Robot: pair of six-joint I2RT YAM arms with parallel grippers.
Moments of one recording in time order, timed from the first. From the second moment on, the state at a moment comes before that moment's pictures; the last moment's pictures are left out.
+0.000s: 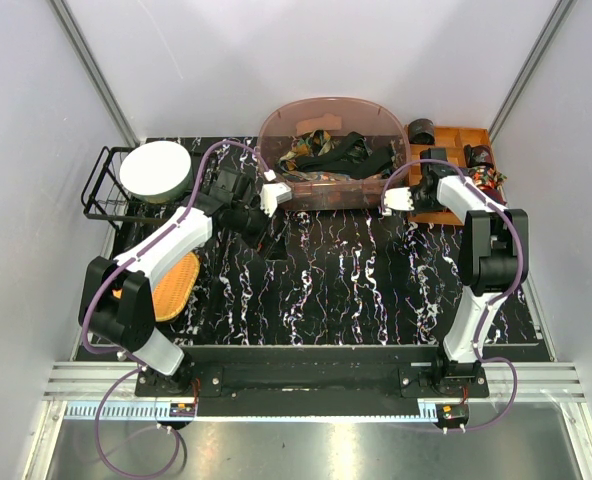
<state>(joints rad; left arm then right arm) -0.42 1.56 1.20 -0.64 0.60 0.24 0.04 1.95 1.43 -0.57 0.10 -1.72</state>
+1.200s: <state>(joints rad) -0.42 1.56 1.20 -0.63 0.62 0.23 0.04 1.82 1.35 -0.57 0.11 -1.81</state>
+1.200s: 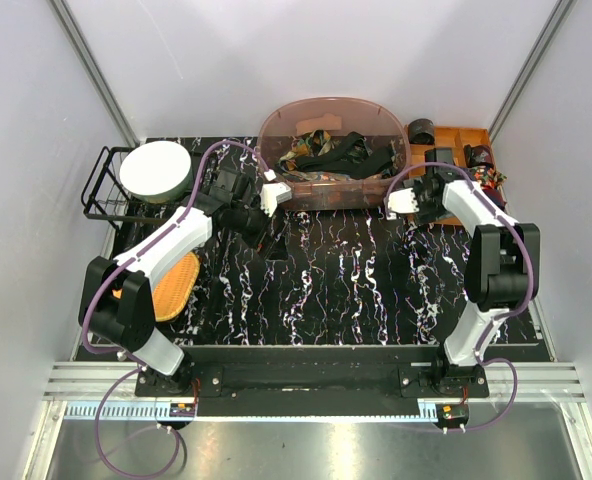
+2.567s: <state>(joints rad) -0.32 1.06 1.14 -0.73 0.16 0.04 -0.09 1.17 1.27 -1.01 -0.33 -0.06</state>
